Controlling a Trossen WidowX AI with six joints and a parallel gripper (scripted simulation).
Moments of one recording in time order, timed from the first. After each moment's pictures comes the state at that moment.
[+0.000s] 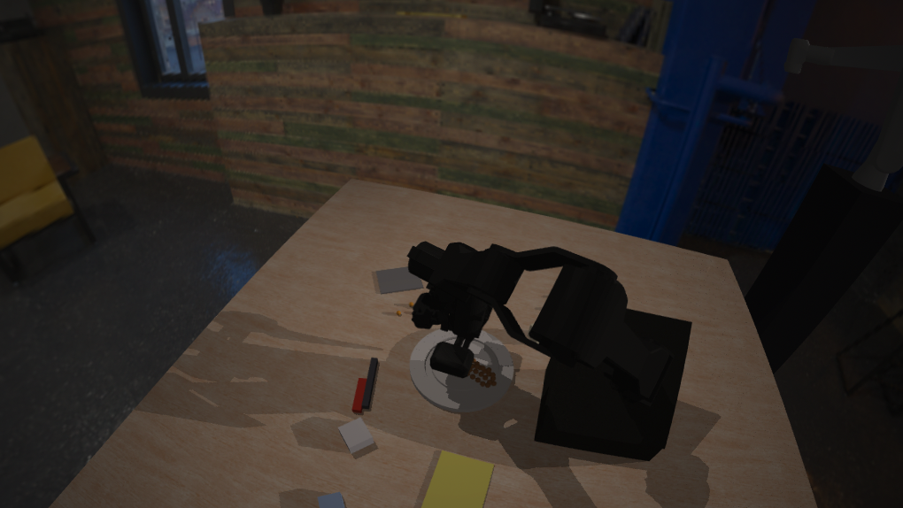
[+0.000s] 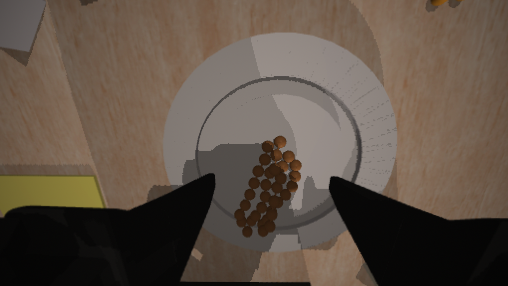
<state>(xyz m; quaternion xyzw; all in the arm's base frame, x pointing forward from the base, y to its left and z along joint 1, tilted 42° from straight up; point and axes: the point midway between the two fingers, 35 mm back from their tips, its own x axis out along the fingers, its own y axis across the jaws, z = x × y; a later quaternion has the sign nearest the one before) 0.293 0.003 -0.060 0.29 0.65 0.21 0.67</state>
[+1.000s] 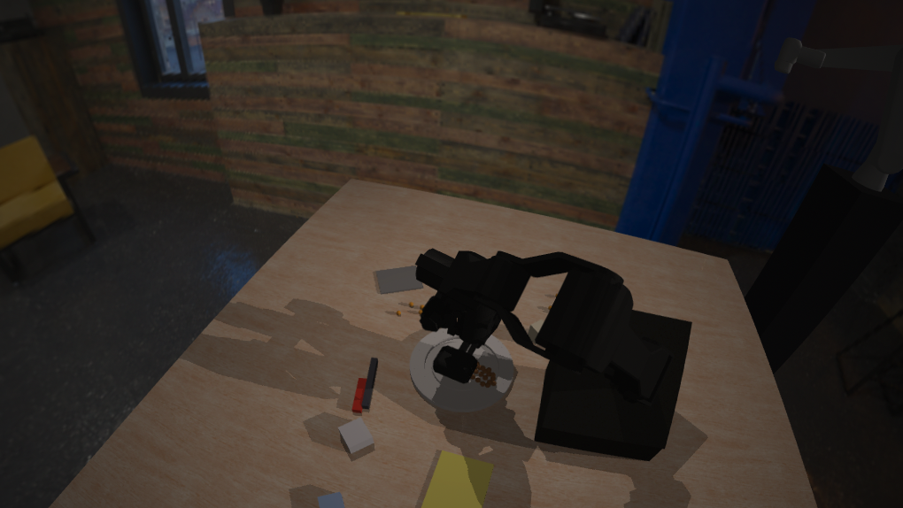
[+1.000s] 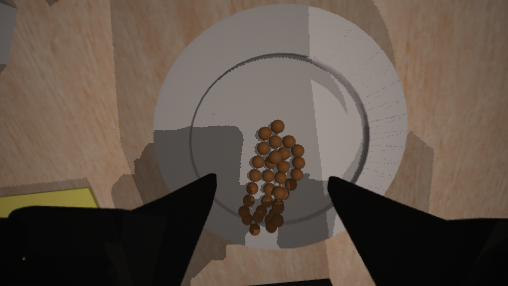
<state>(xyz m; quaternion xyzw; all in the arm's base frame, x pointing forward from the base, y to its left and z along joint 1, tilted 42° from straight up) 0.279 0.010 -0.065 0.32 0.66 0.17 0.66</state>
